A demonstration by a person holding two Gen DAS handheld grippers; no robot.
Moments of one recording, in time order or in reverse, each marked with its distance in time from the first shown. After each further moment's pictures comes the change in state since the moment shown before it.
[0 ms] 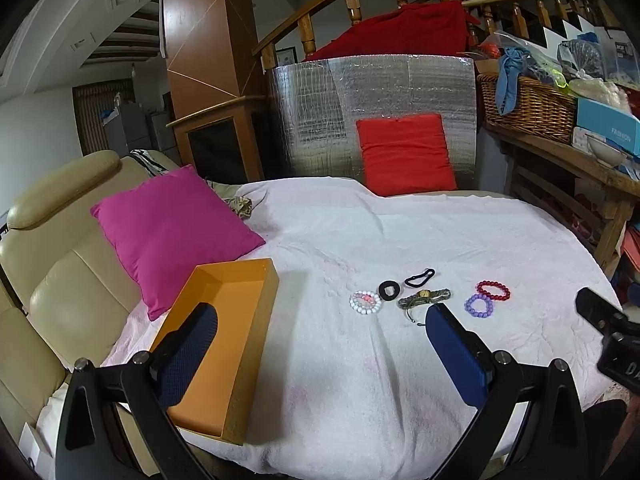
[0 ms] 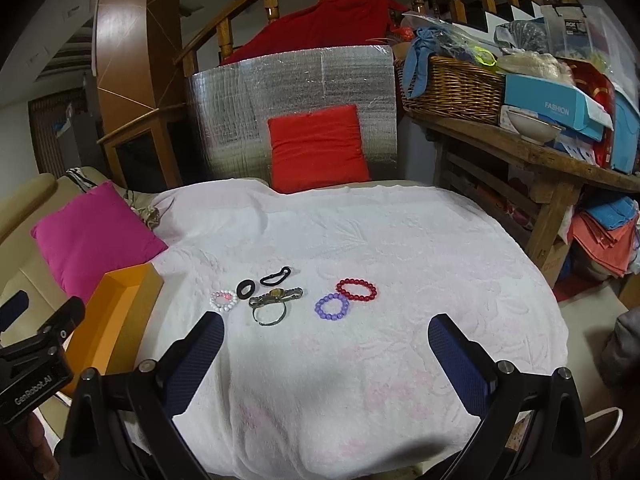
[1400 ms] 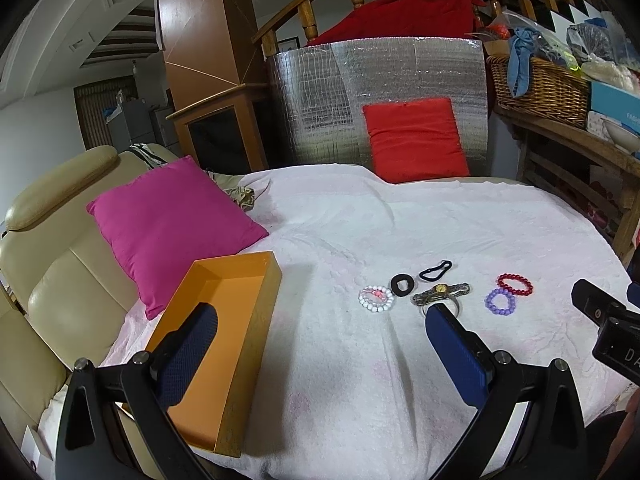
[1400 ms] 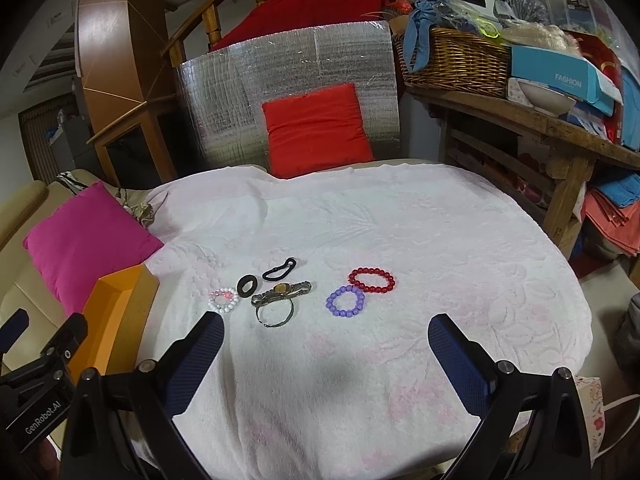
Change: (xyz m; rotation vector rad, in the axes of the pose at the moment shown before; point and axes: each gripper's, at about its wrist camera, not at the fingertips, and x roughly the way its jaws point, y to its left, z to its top) left arm 0.052 -0.010 -0.006 0.033 0.046 0.050; right arm 0.059 0.007 0.002 0.057 0.057 0.007
